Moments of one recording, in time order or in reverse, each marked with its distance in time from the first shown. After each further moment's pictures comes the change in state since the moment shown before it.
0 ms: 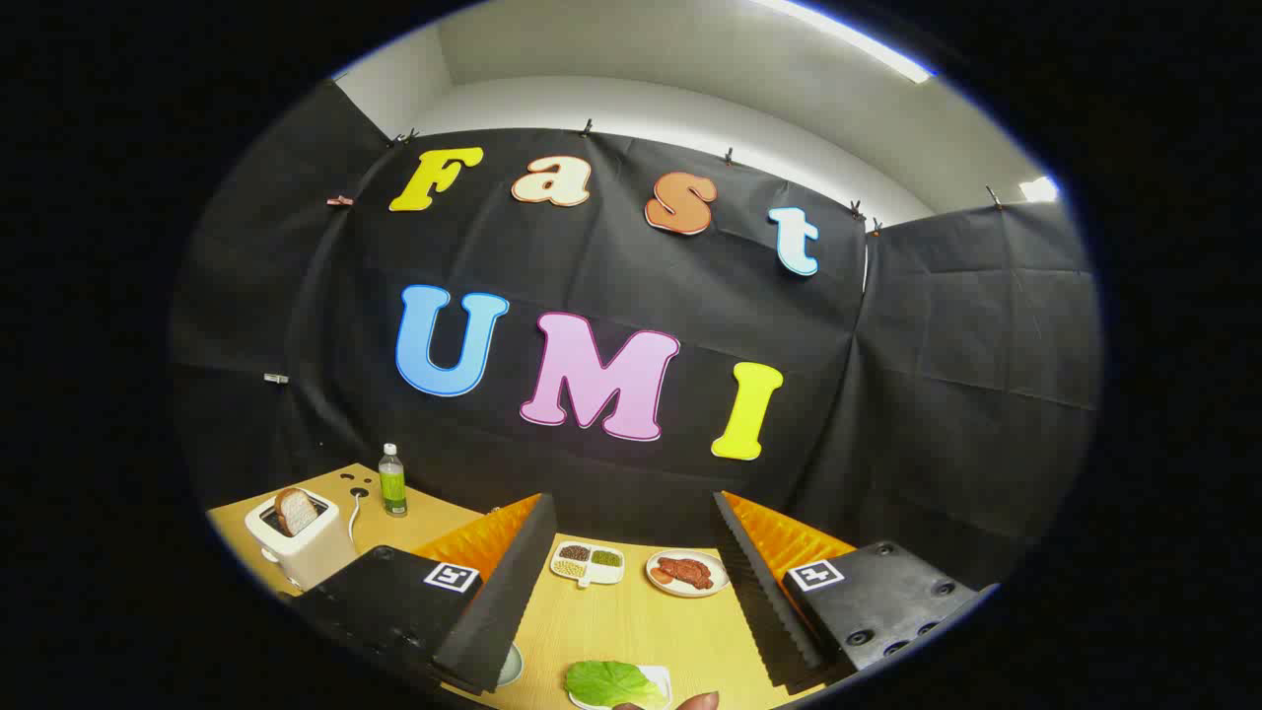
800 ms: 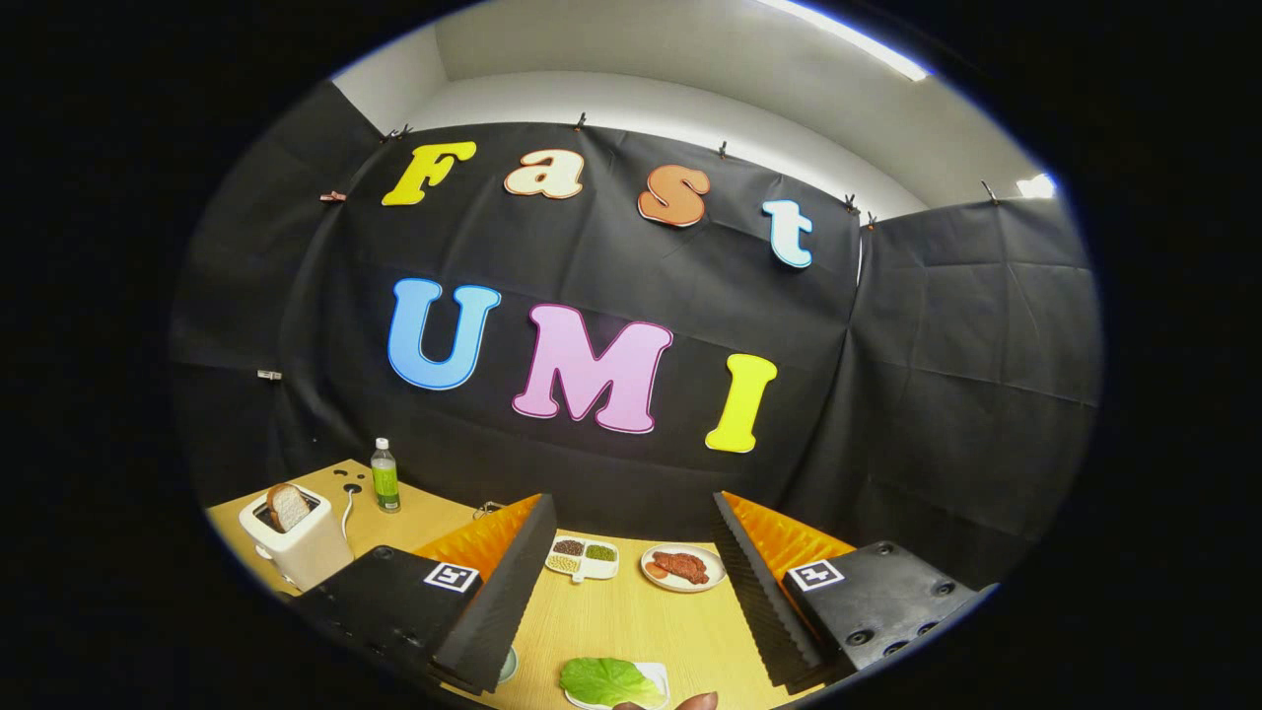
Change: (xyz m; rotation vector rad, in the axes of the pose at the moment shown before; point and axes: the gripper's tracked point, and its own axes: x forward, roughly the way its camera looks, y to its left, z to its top) arm 0.003 -0.004 -0.010 0.004 0.023 -0.020
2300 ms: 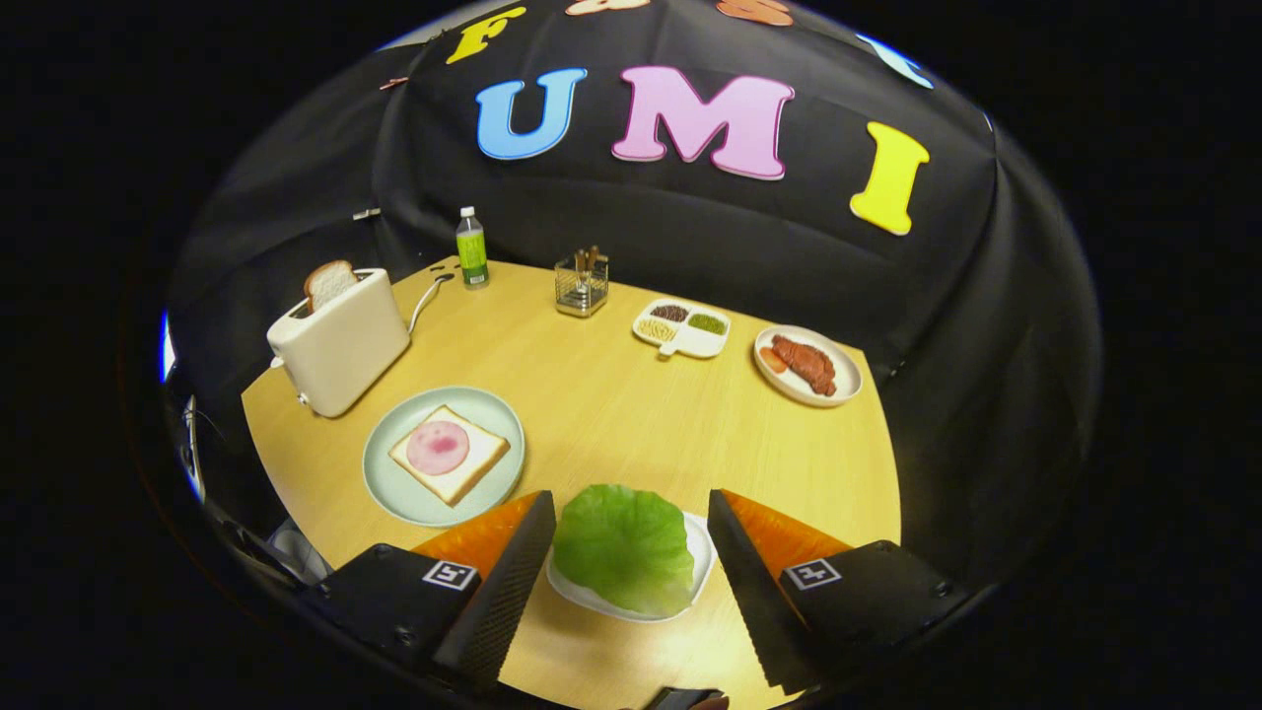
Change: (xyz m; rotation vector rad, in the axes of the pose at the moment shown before) arm 0.004 0.006 -0.306 -0.019 0.673 0.470
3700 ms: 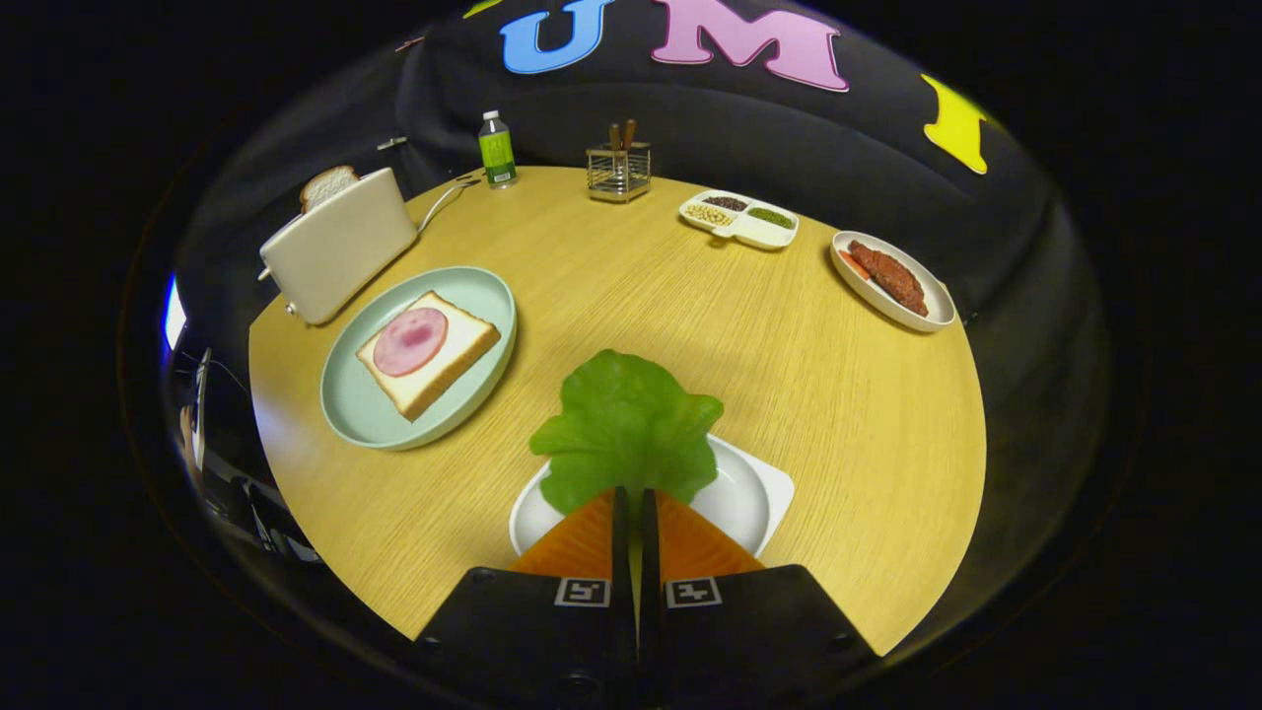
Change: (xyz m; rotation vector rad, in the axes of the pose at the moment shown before) arm 0.059 0.002 -0.060 -0.067 0.172 0.114
